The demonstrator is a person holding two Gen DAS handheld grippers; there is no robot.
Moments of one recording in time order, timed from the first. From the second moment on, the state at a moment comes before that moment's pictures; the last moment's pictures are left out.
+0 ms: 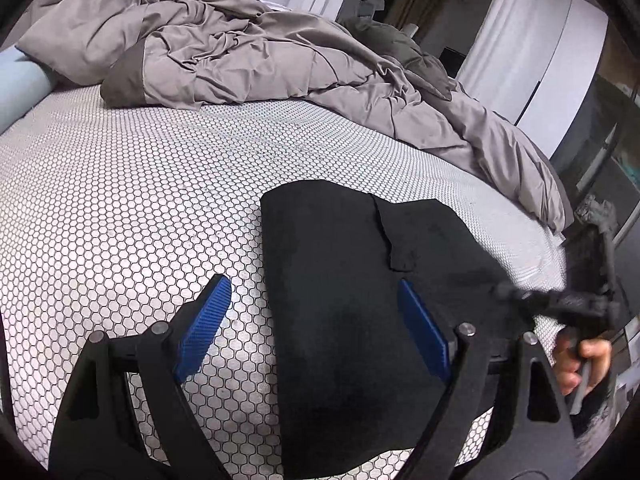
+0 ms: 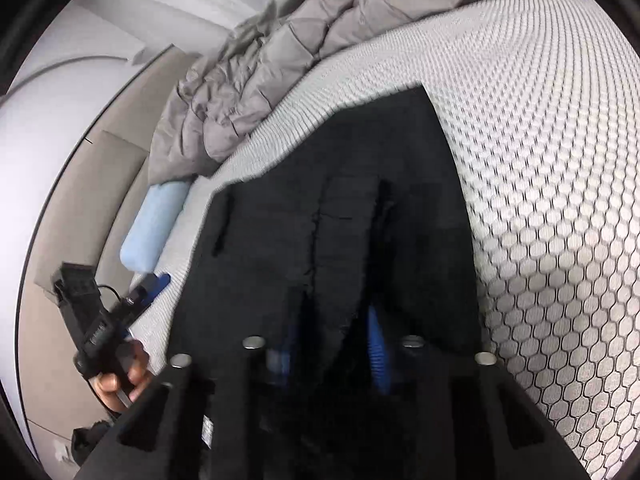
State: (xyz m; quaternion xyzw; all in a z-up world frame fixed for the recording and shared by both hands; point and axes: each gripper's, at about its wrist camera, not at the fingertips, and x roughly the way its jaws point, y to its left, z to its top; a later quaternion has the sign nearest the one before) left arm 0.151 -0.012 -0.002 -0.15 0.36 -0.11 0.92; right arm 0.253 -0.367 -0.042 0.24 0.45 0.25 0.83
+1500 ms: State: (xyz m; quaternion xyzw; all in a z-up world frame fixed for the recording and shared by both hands) left arm 0.122 -0.102 -0.010 0.00 0.35 -0.25 0.90; right arm 0.193 -0.265 -0.020 -0.09 0.39 0.24 0.88
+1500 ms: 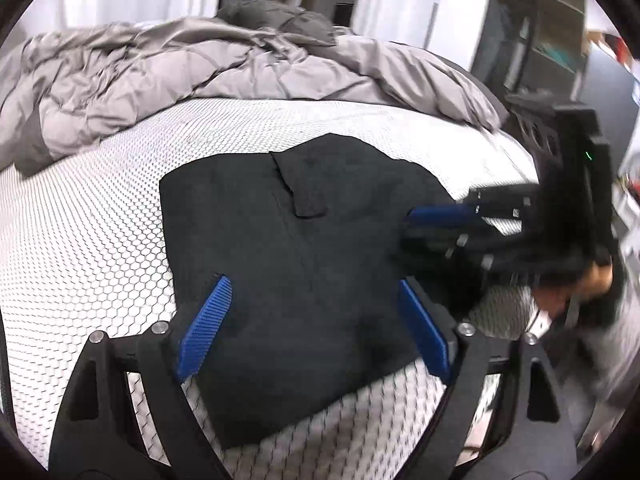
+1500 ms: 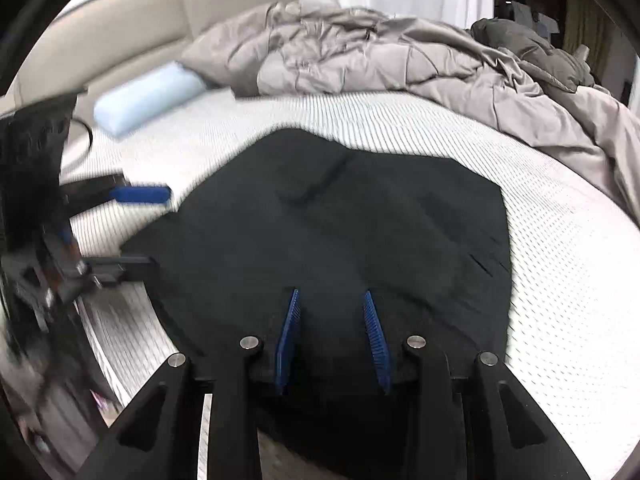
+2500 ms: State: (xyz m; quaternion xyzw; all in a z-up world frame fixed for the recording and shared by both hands) left arm 0.130 -0.113 -0.017 0.02 0.37 -0.22 0.90; right arm 0.223 -0.339 -0.012 0.05 0.41 0.16 0.90
